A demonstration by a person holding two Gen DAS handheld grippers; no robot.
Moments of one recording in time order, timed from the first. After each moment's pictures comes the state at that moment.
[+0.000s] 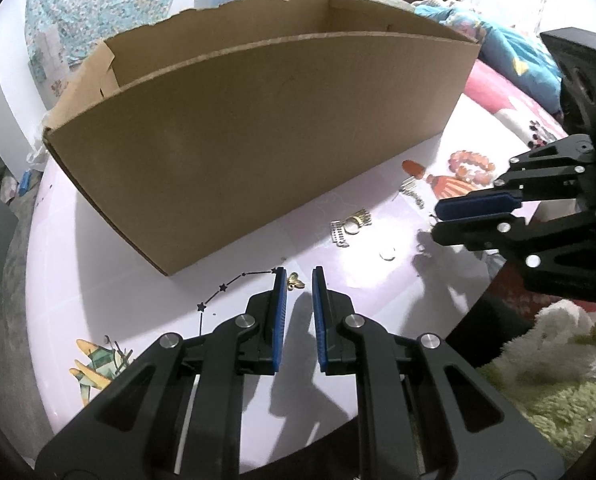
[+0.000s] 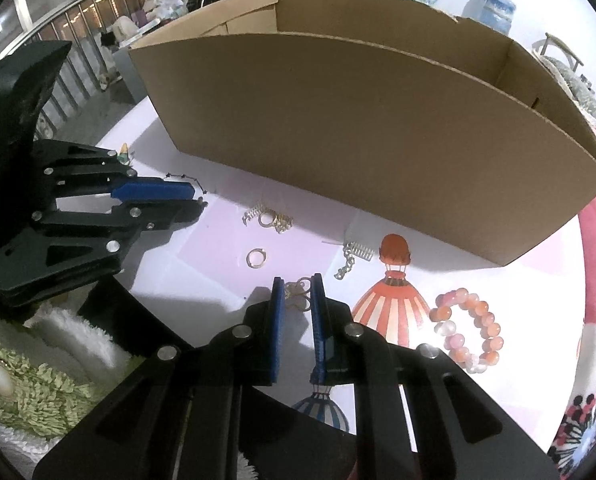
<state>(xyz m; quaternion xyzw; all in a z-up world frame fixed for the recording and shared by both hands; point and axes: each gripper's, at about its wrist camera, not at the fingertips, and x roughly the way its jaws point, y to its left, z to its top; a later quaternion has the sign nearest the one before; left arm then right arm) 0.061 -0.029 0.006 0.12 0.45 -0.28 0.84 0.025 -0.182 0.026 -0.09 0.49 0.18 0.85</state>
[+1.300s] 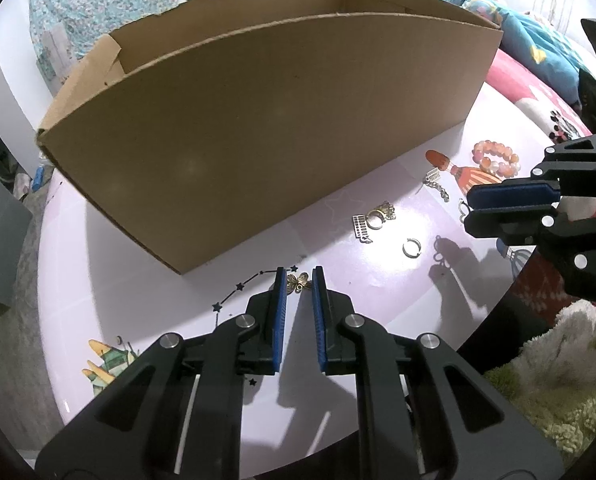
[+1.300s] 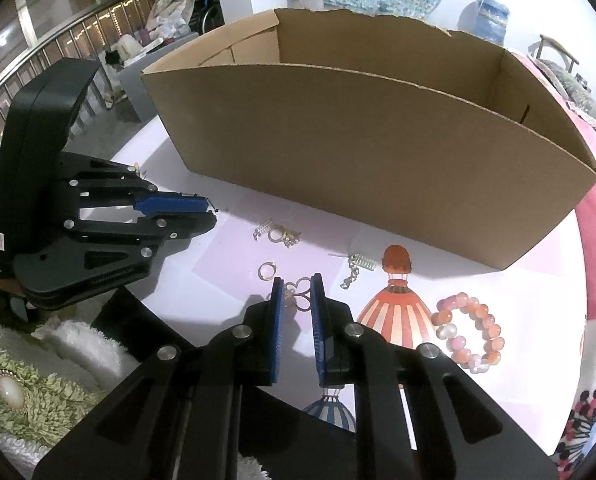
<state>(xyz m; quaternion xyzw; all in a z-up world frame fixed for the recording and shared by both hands) 0.067 -0.033 0.001 0.15 0.47 -0.24 0.84 0.012 -0.207 0.034 -0.07 0.47 0.18 0.86</state>
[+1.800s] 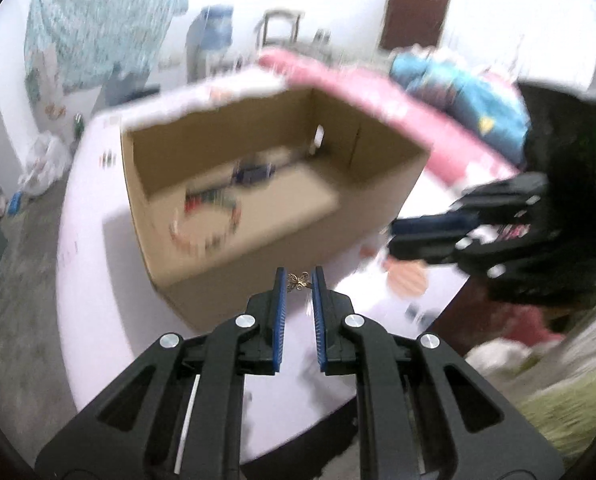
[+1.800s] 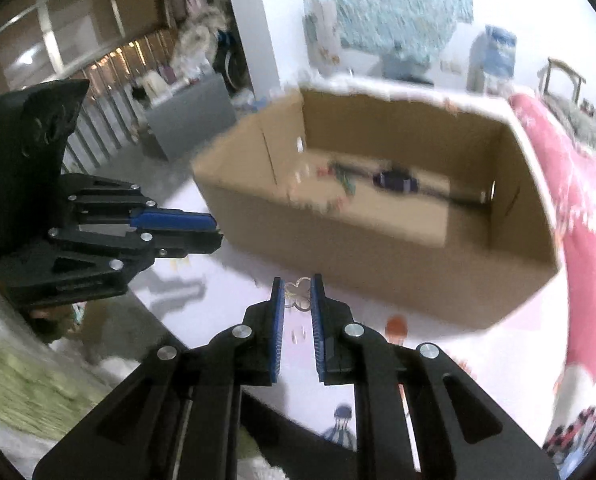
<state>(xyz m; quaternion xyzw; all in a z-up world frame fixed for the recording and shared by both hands) 0.063 -0.011 0.113 0.08 0.38 -0.32 0.86 0.015 -0.210 0.122 -0.03 0.39 0.24 0.89</state>
